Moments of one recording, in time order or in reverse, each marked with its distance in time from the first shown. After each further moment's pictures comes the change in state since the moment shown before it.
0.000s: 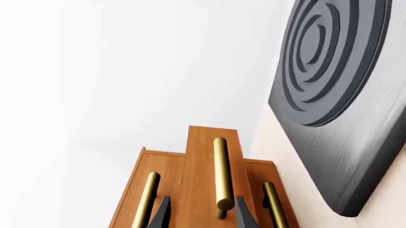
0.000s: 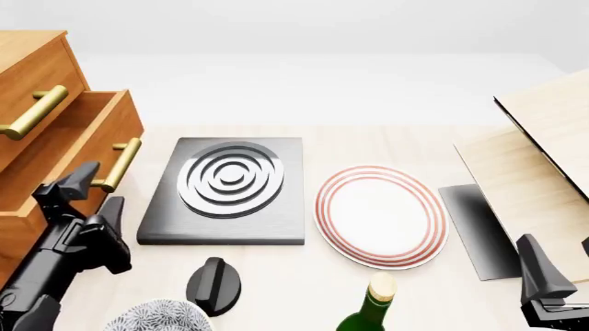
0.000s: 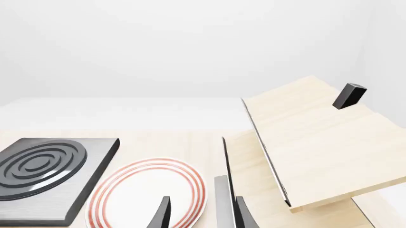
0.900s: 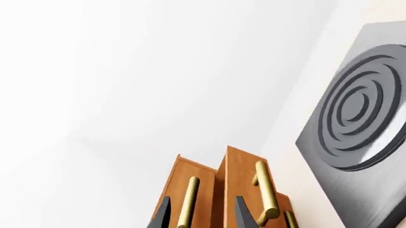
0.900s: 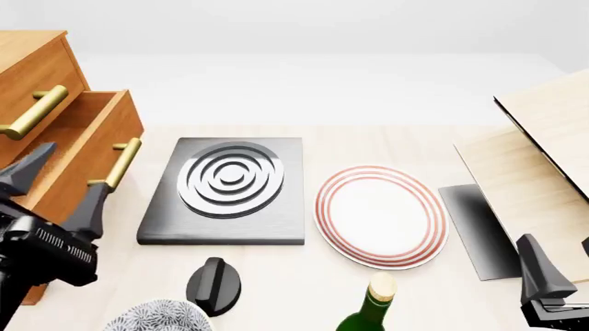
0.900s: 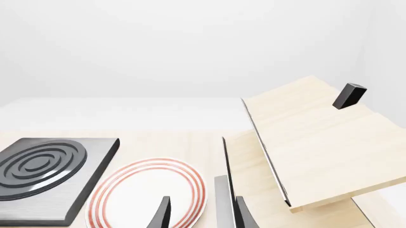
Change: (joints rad) left arm -0.094 -0.639 -0.023 0.521 -0.219; right arm 0.000 0.000 0.000 0.000 0.000
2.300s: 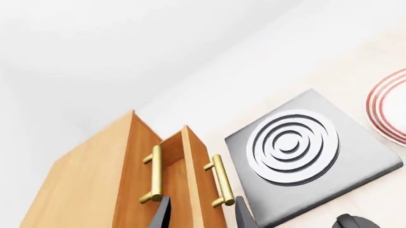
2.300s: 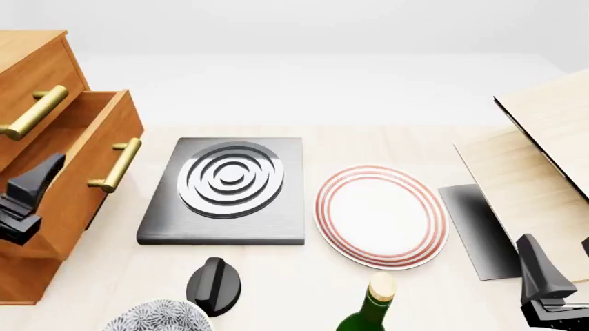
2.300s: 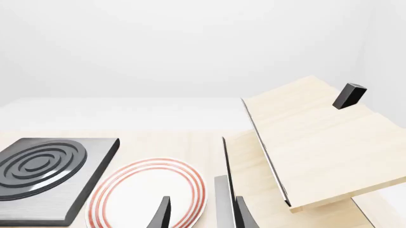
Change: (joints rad) left arm 0.021 -0.247 -0.500 1.050 -0.698; right arm 0.000 0.000 0.000 0.000 0.000
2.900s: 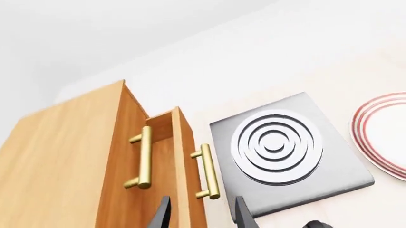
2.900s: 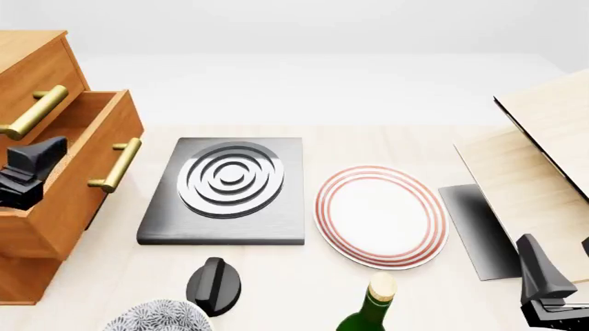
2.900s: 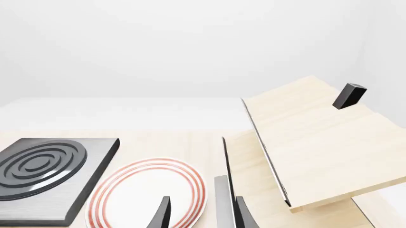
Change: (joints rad) left arm 0.039 0.120 -0.118 0.126 -0.227; right arm 0.000 0.000 0.000 0.000 0.000
